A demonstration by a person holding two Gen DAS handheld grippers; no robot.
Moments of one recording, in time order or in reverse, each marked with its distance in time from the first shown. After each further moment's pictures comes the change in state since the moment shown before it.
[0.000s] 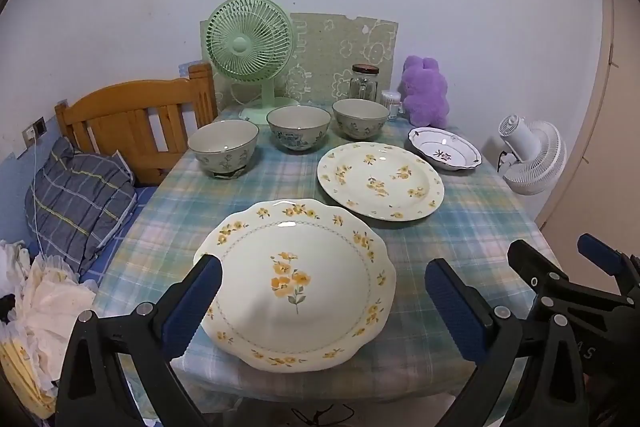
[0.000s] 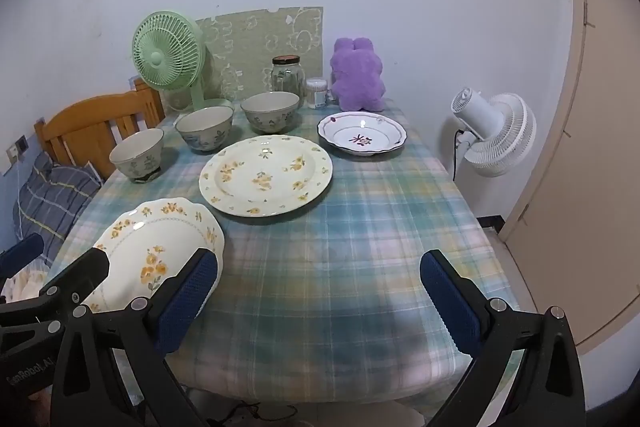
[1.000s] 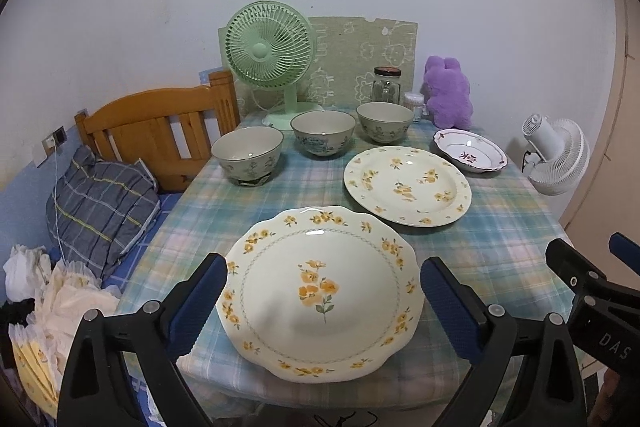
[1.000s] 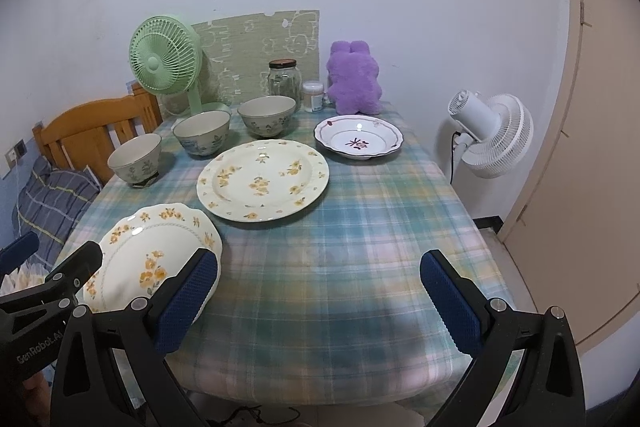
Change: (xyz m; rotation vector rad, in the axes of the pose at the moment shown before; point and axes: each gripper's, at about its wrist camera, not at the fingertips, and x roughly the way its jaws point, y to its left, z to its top) left arm 0.006 0.005 0.003 0.023 -0.016 0.092; right arm -0.003 -0.002 0.005 0.014 -0.009 -0.005
